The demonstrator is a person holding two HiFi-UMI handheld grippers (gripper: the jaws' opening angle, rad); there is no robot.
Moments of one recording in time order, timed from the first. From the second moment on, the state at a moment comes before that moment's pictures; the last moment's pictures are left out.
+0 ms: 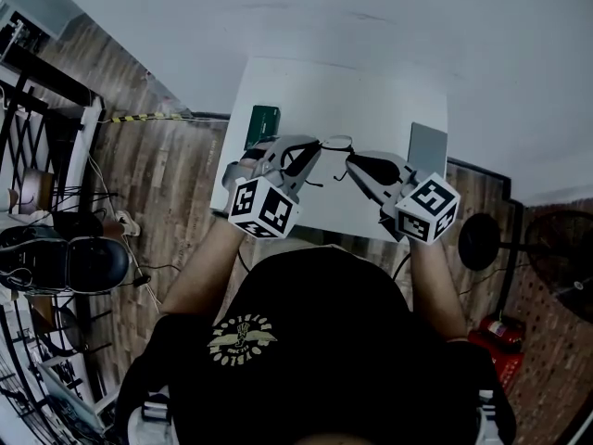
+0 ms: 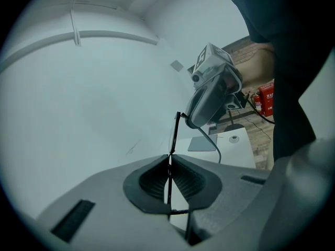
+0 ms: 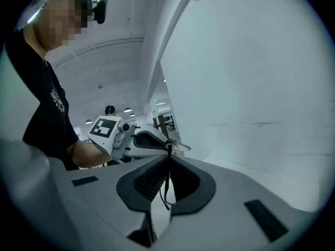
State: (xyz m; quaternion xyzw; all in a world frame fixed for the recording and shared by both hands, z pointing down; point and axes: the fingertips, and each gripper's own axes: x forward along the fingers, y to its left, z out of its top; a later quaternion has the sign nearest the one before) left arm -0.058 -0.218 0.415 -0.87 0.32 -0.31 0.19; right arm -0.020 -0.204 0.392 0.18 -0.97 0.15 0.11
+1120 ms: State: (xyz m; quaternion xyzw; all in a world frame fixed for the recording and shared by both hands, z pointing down) left arm -0.050 -0.225 0.446 -0.85 0.26 -0.39 0.25; right arm -0.005 -0.206 0.434 0.13 -0.95 0.16 0.22
